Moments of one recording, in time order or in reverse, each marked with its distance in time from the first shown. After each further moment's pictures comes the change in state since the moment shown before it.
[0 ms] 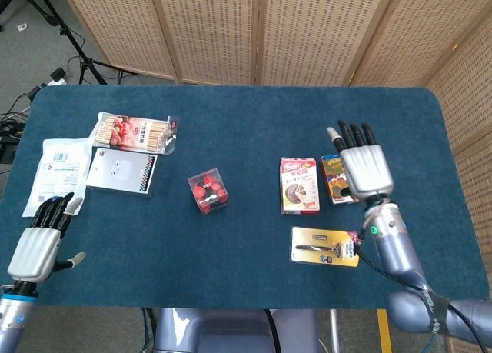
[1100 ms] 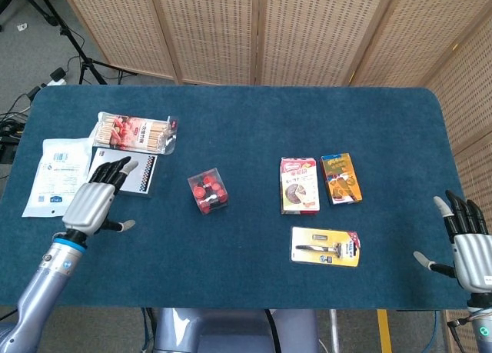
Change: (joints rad) left arm -0.324 0.106 -0.241 -0.369 -0.473 -0.350 0.212; right arm -0.642 -0.065 -0.223 0.459 -0.703 0.371 0.785
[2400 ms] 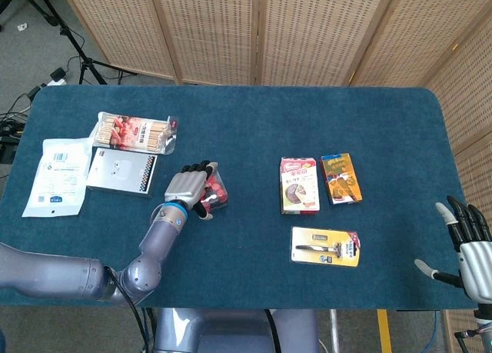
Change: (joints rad) left arm -0.775 -0.350 -0.079 0.226 -1.149 0.021 0.400; right arm -0.078 0.047 0.049 -0.021 -0.121 0.003 0.088
